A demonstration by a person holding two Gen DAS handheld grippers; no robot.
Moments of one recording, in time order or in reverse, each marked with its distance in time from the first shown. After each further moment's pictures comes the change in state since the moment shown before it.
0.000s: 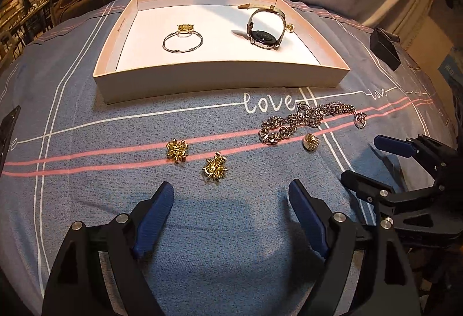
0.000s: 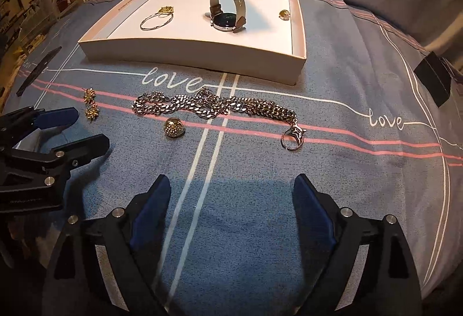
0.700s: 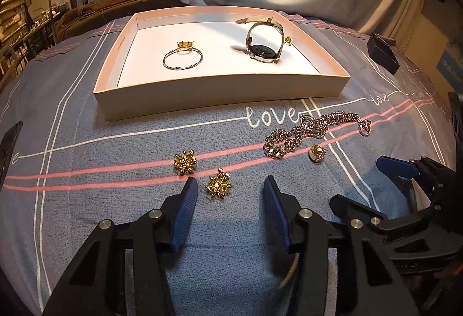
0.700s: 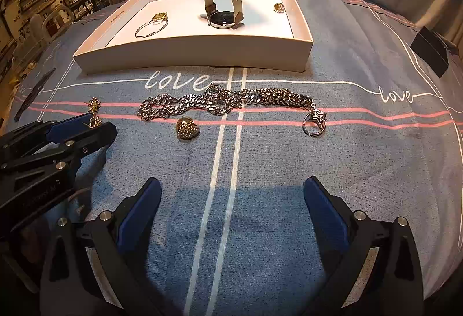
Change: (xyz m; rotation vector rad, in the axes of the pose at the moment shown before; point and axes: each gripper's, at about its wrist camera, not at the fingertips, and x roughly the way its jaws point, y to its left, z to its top) left arm 0.002 0.001 -0.002 0.036 -0.105 0.011; right arm 0.012 0.018 -0.008 0.094 -0.048 0.013
